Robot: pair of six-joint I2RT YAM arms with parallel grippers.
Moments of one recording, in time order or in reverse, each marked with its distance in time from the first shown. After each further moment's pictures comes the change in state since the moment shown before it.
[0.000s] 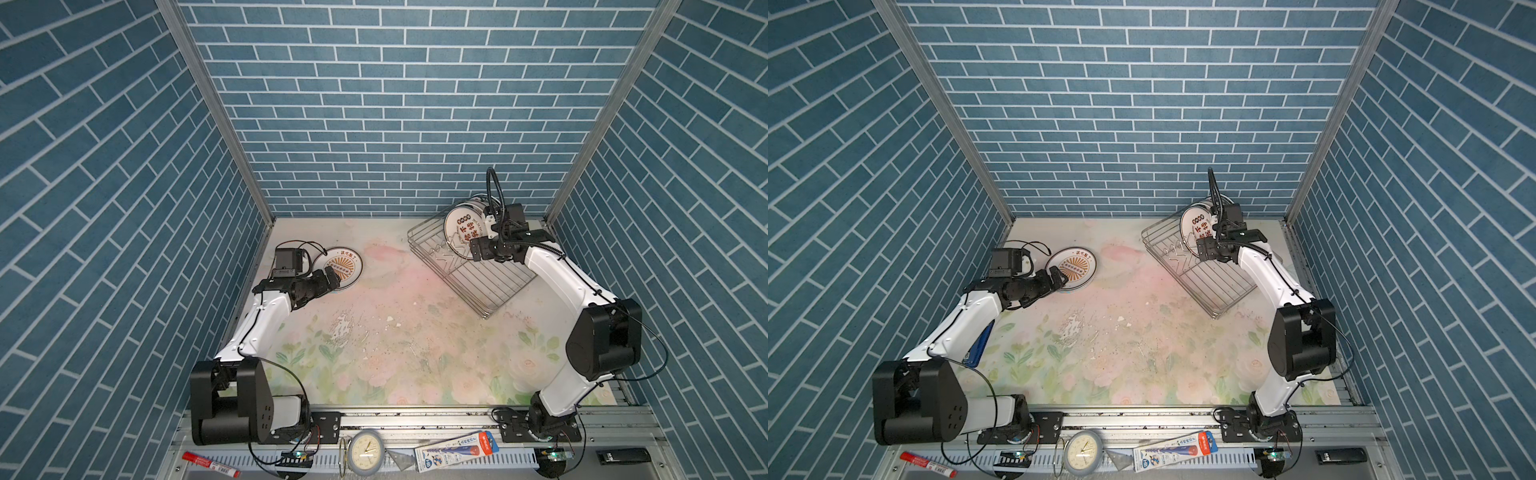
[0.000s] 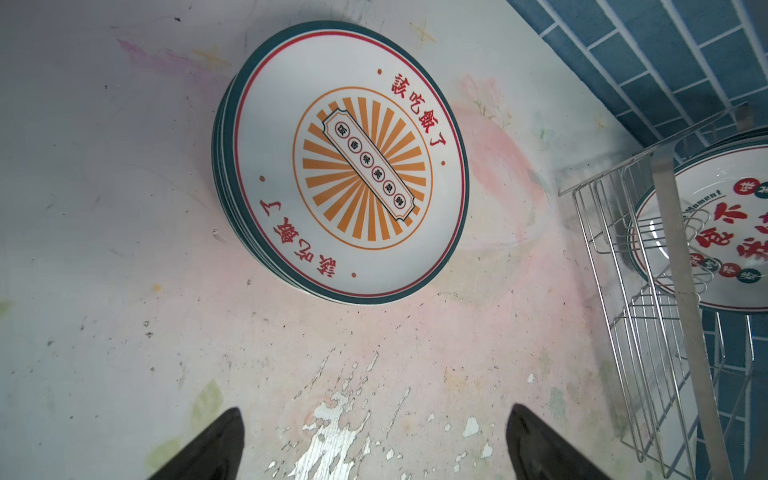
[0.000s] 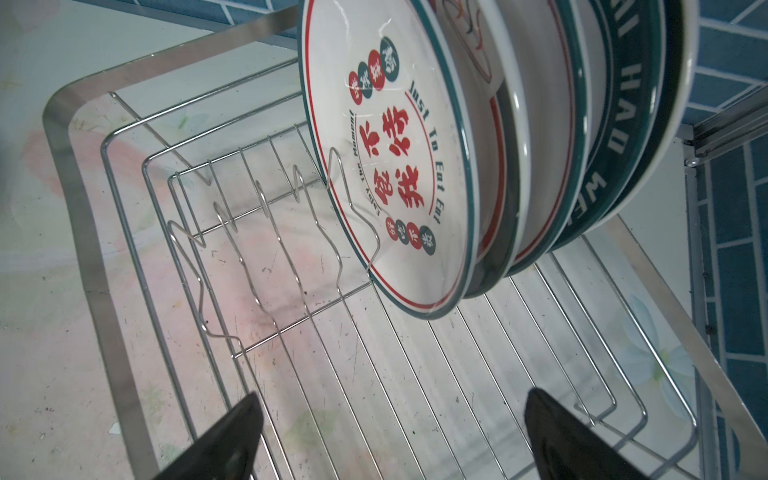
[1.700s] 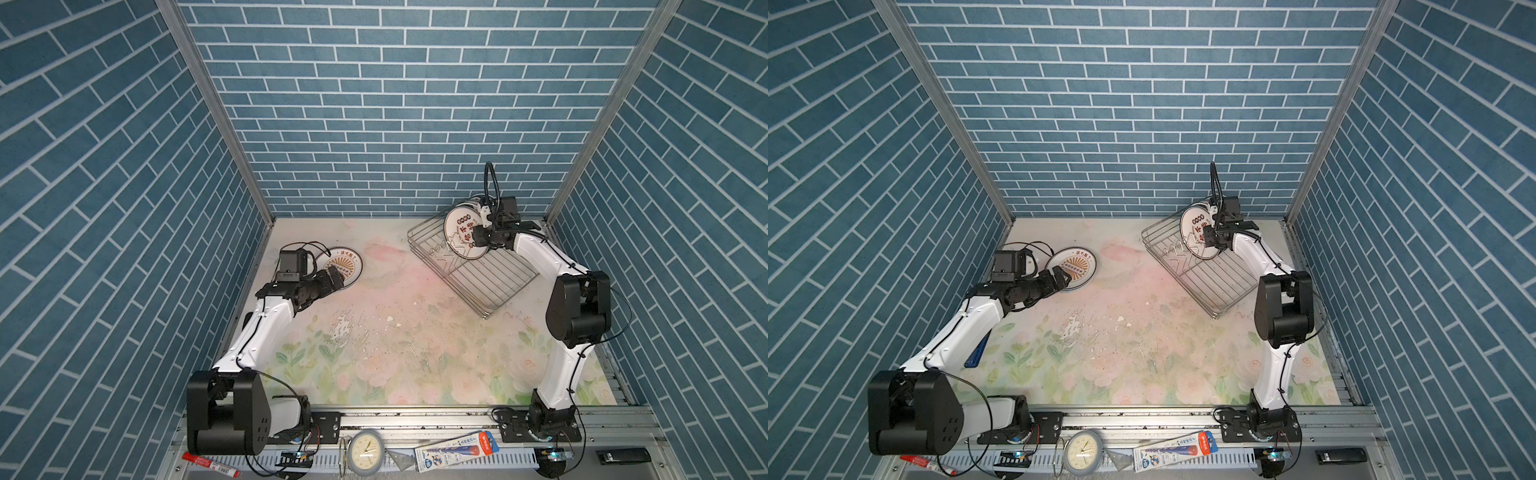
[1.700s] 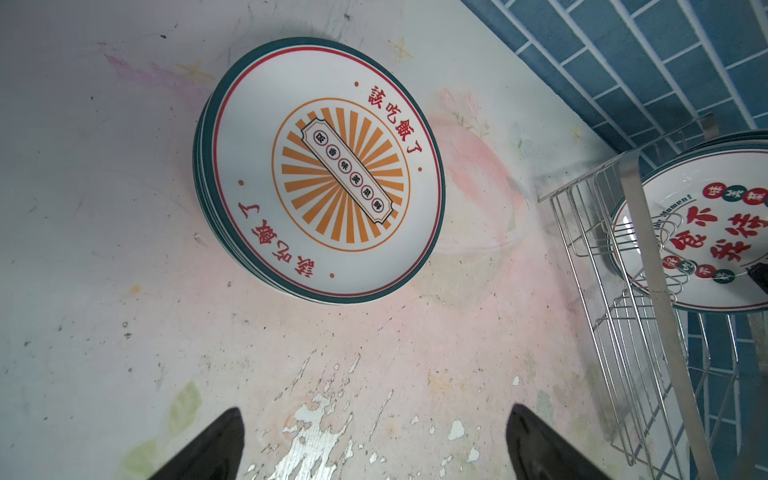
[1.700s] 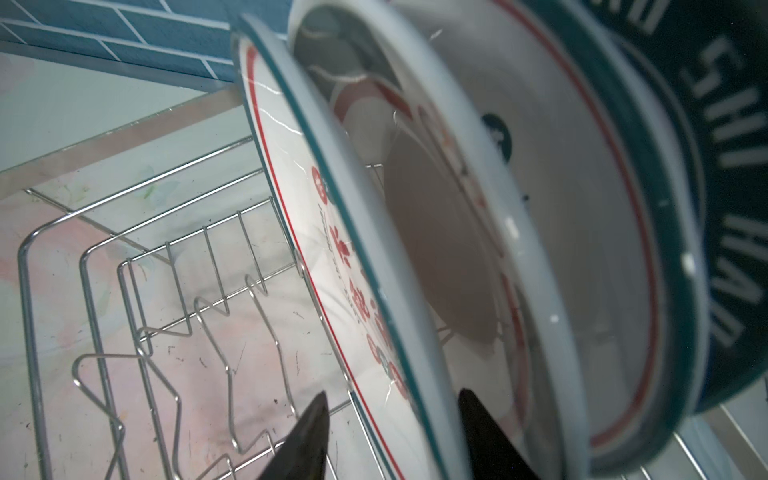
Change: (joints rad) left arm -0.041 -0.056 -0.031 0.044 -0.031 -0.050; right arm -0.054 0.253 0.168 0.168 -0.078 -0.036
